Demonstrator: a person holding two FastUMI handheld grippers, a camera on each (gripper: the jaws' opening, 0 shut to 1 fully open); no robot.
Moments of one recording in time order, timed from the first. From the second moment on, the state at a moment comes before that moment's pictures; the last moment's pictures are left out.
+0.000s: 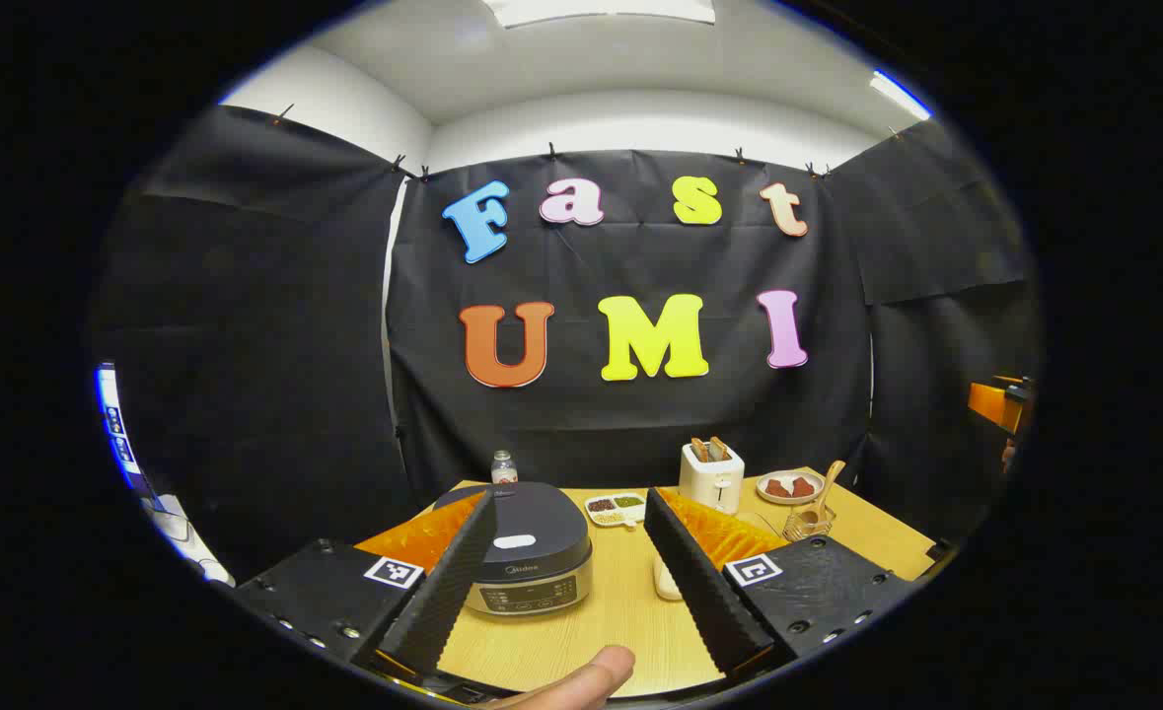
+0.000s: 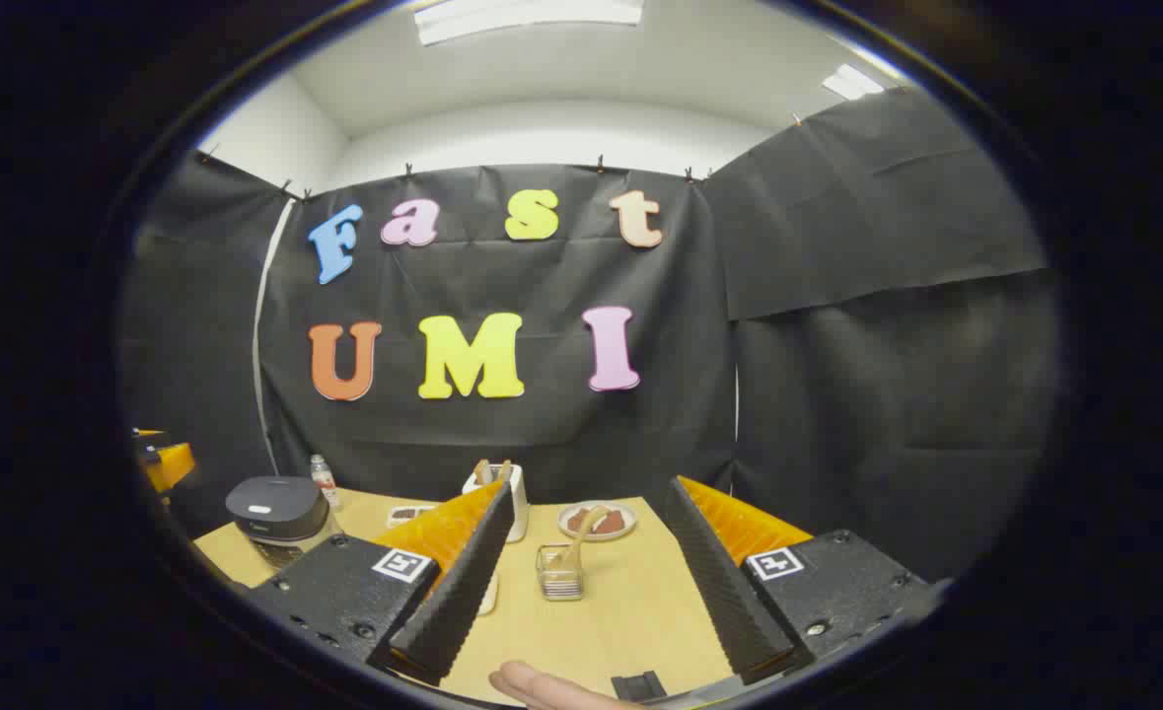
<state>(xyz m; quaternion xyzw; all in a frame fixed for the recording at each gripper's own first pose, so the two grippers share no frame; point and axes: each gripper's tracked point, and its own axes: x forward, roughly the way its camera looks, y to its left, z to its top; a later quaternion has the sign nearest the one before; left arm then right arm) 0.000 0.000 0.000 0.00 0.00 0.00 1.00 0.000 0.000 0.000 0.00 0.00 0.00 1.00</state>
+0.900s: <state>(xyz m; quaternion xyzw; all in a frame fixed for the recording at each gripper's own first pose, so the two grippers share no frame) 0.010 0.004 0.000 -0.02 0.00 -0.01 1.00 -0.001 0.008 -0.014 0.00 0.00 0.02 1.00</state>
